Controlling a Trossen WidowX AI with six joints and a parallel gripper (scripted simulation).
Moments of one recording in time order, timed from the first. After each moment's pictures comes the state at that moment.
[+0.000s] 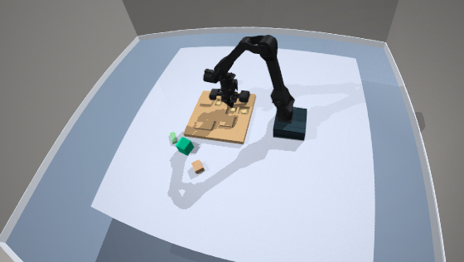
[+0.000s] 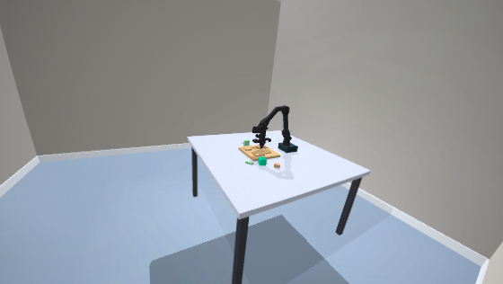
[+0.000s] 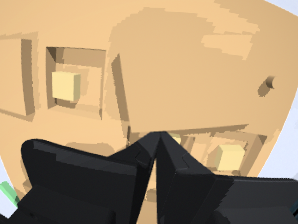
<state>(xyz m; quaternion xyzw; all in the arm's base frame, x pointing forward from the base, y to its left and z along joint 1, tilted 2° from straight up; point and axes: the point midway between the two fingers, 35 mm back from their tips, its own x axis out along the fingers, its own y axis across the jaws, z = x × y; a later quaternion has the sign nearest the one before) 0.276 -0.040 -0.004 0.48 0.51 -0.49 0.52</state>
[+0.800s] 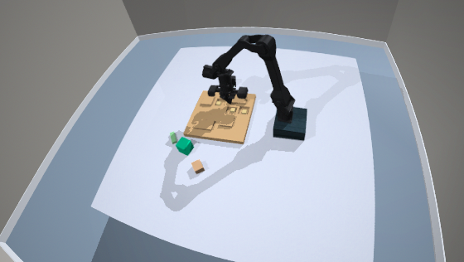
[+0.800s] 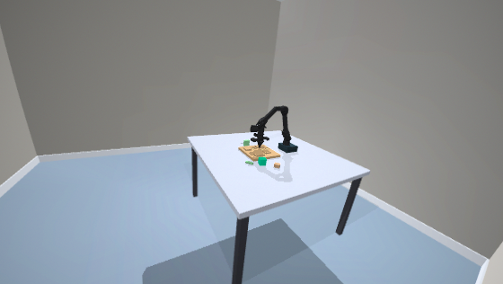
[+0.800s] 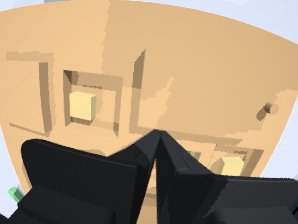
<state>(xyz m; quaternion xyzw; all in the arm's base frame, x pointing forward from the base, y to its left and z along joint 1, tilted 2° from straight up) 0.289 -0.056 0.003 0.48 0.51 -0.49 0.52</state>
